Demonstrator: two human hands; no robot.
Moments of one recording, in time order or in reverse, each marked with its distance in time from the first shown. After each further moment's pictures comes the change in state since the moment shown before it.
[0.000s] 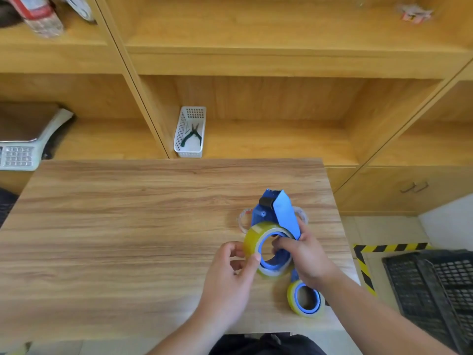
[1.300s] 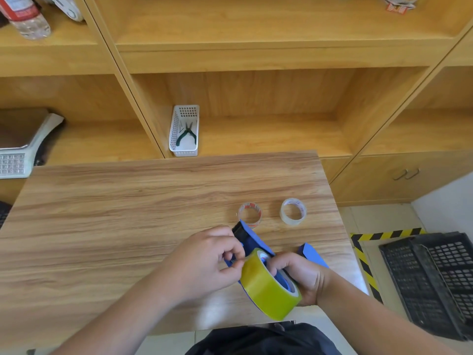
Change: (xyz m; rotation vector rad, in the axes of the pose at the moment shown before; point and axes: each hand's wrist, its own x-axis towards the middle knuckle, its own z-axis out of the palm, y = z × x) left_hand 0.015 0.052 -0.081 0.737 -0.414 0.627; right_hand -0.035 0.011 0.023 0.289 -0.625 0.635
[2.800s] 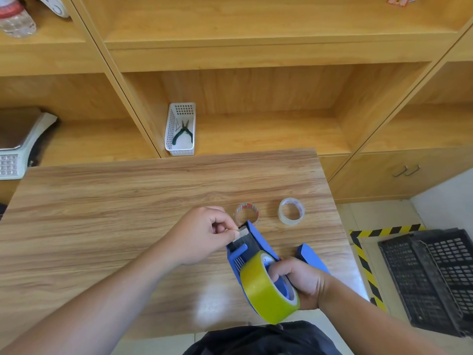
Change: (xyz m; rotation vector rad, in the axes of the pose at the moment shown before) left_hand 0.054 -0.033 -0.006 -0.232 -0.015 -0.195; right_hand -0.001 0.004 -0.020 -0.036 0.057 -0.026
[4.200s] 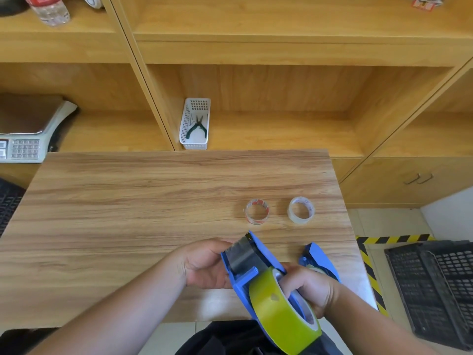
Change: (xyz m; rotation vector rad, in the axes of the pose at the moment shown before) left_hand -0.036 -0.035 0.035 -1.200 -0.639 -0.596; right_hand -0.011 0.005 0.037 -0.083 -0.155 -0.057
